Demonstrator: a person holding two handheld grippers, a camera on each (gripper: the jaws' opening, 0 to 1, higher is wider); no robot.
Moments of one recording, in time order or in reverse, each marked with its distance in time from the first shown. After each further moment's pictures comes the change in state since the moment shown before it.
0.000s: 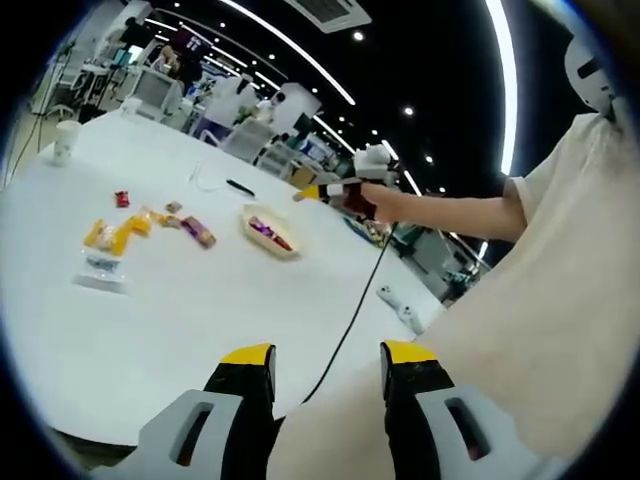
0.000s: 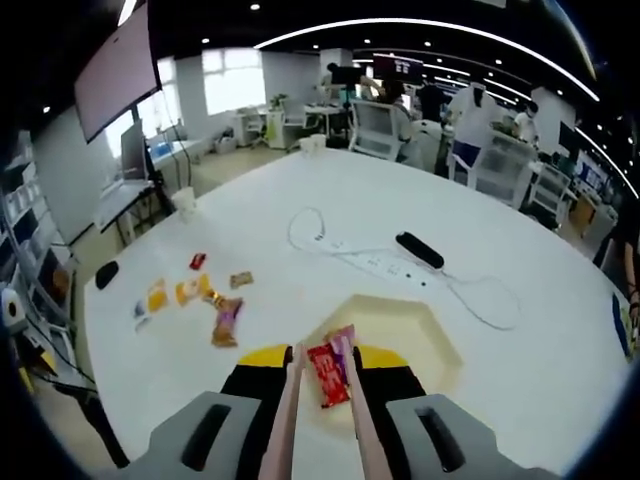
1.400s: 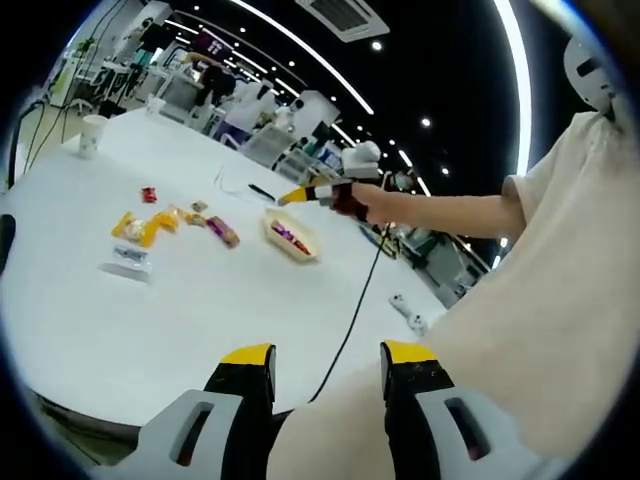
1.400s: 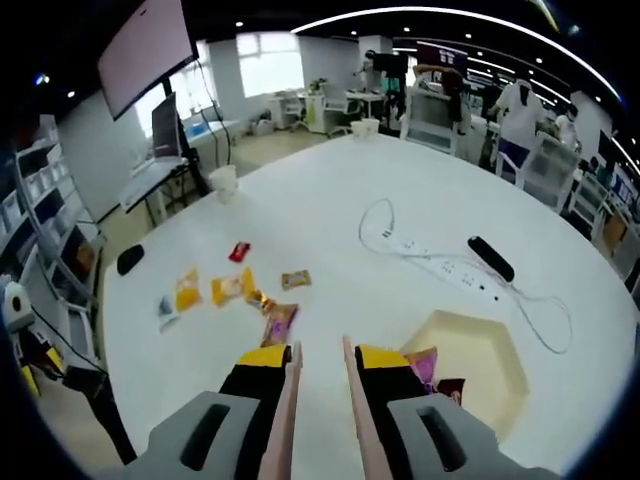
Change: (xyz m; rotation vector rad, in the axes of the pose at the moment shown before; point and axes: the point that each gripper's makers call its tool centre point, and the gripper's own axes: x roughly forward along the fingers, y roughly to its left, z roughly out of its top) left arm -0.022 0.015 -0.002 -0.045 -0.041 0.064; right arm 0.041 0.093 0.014 -0.068 0.063 0.152
